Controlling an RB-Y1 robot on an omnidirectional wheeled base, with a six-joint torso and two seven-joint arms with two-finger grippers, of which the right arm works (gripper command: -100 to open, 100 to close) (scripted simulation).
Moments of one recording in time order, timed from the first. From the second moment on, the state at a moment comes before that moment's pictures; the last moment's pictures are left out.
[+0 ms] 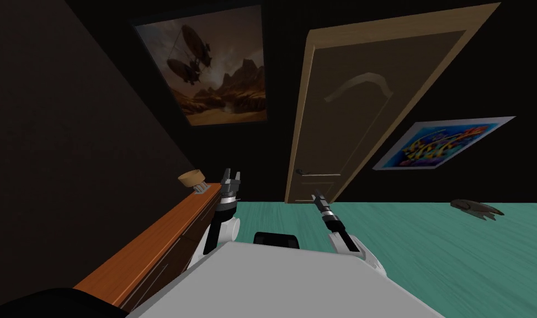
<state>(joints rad) 0.15 -0.33 0.01 -1.13 -0.05 -0.68 -0.20</state>
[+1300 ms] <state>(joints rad) 0.05 -0.42 0.00 -0.86 -0.08 -0.74 -0.26</state>
